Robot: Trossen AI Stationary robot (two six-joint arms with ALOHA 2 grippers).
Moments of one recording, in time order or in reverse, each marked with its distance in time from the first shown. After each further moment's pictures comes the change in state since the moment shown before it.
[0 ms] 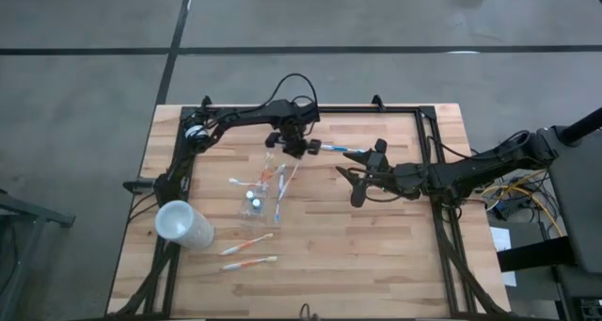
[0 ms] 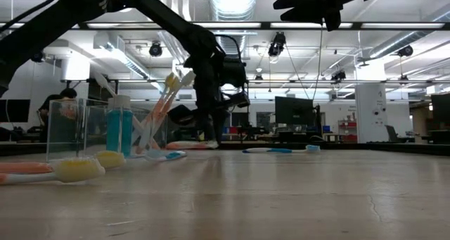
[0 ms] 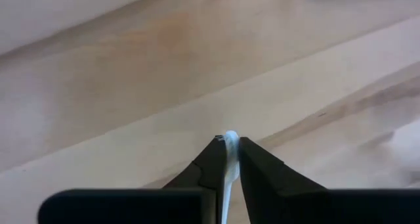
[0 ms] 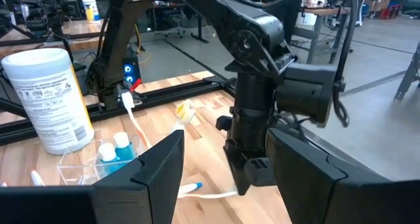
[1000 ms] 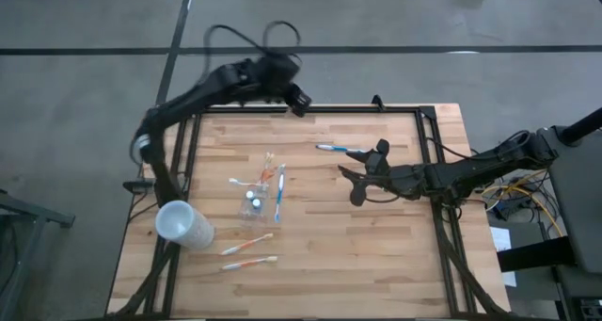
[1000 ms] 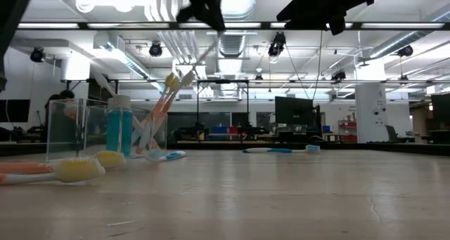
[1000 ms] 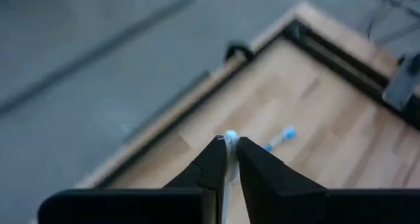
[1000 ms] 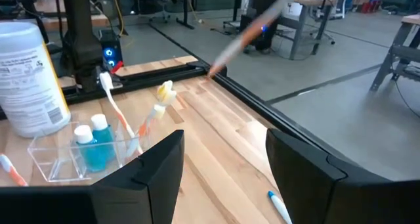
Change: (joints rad) left arm -0.057 -0.419 0.295 0.008 -0.480 0.523; right arm 0.000 0.000 0.000 -0.088 0.051 0.014
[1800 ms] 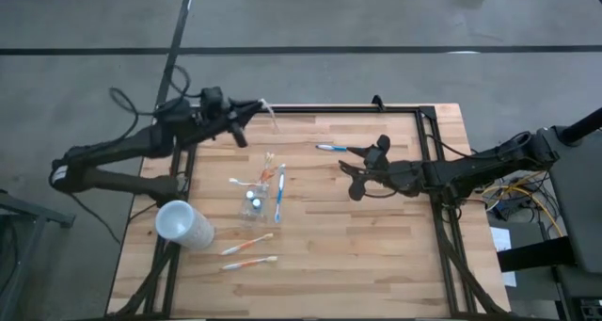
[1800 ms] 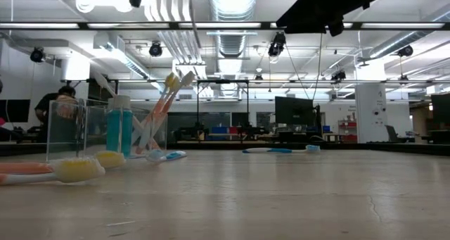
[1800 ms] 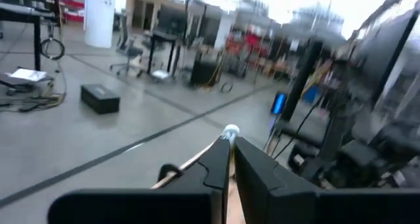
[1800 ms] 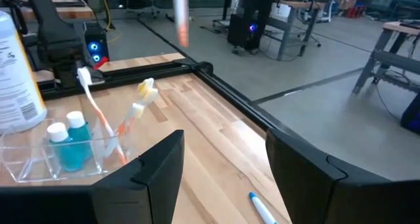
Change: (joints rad) left arm -0.149 -0.835 -1.069 0.996 -0.015 0.051; right arm -0.045 0.000 0.000 -0.006 -0.001 -0.048
